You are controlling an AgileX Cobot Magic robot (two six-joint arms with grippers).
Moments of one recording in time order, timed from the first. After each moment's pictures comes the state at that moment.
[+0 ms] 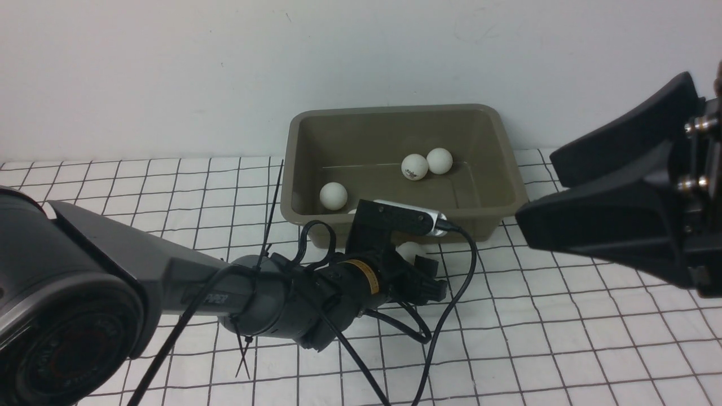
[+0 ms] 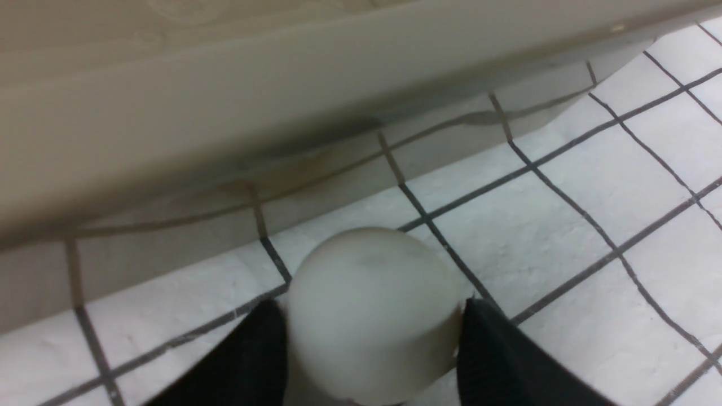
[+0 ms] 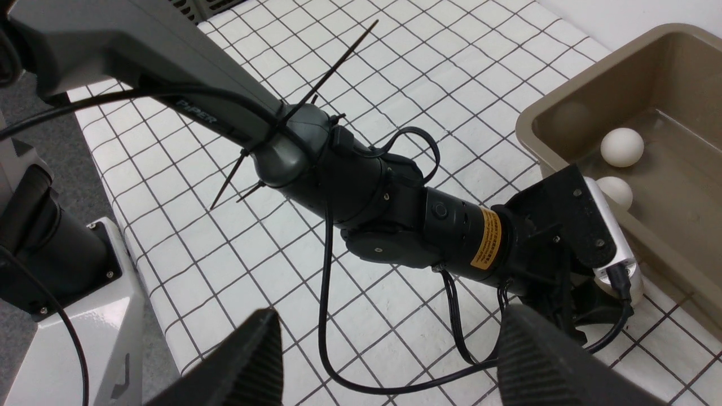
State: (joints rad) right arm 0.48 1.04 -1.25 0.58 1.15 -0.56; left arm -0.66 2.12 -1.06 0.00 -0.43 -0.34
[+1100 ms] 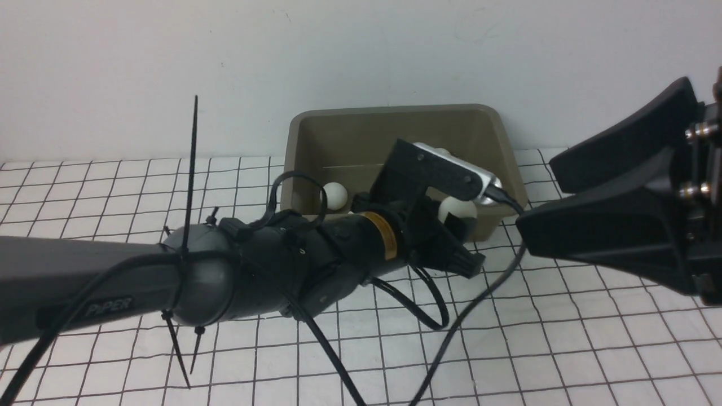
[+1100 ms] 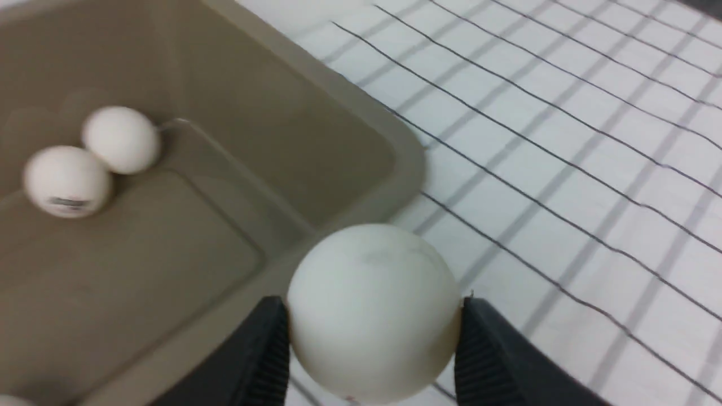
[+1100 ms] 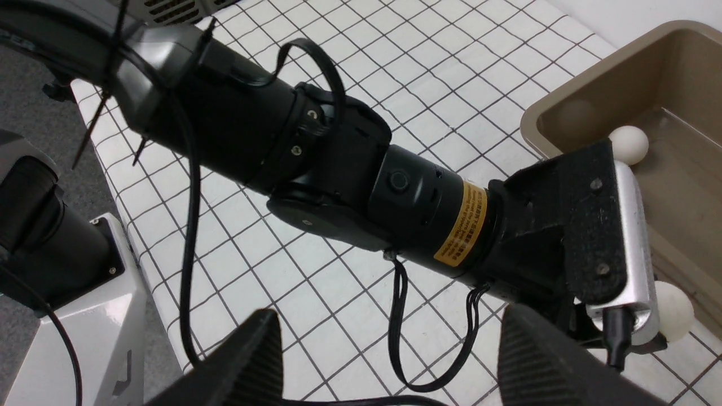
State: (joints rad) right arm 0.48 1.04 -1.25 0.59 1.15 -0.57; left arm -0.72 1.84 -1.06 0.20 -0.27 -0.32
